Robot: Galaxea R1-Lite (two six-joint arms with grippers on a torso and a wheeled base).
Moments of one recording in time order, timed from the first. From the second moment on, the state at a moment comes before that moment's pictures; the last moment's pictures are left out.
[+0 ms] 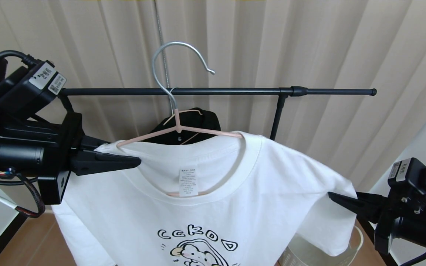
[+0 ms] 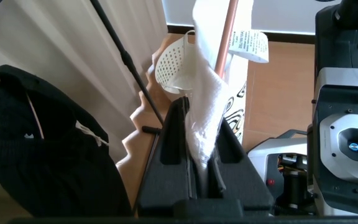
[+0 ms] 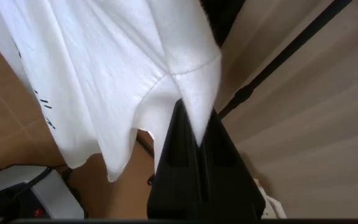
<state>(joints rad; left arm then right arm) -0.20 1.40 -1.12 0.34 -0.92 0.77 0.32 1.26 -0.36 -0.54 0.29 -0.39</state>
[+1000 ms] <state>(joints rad) -0.16 1.39 -1.12 0.34 -0.92 0.74 0.22 1.31 -0.40 -0.54 0.35 -0.38</state>
